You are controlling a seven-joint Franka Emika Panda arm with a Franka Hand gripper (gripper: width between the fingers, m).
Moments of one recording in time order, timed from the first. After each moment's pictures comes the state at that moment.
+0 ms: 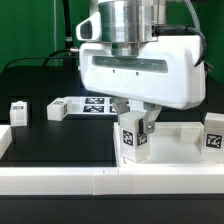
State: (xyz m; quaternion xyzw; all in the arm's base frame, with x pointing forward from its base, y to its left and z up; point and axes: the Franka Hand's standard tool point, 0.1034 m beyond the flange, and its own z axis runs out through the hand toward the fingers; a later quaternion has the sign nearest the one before) arm 0.632 -0.001 0.073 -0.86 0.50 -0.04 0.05
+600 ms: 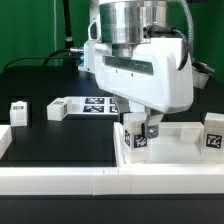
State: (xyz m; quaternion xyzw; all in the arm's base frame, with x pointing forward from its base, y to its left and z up) arm 0.632 -0.002 0.073 -0.84 0.54 -0.04 0.05
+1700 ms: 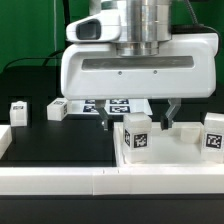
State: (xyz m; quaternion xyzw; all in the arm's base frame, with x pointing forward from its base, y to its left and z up) arm 0.634 0.002 0.075 -1.00 0.00 -0.05 0.01
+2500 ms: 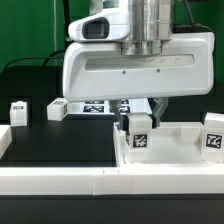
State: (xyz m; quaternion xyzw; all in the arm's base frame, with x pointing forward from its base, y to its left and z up) arm 0.635 0.000 0.076 -1.00 -0.06 -0.06 0.01
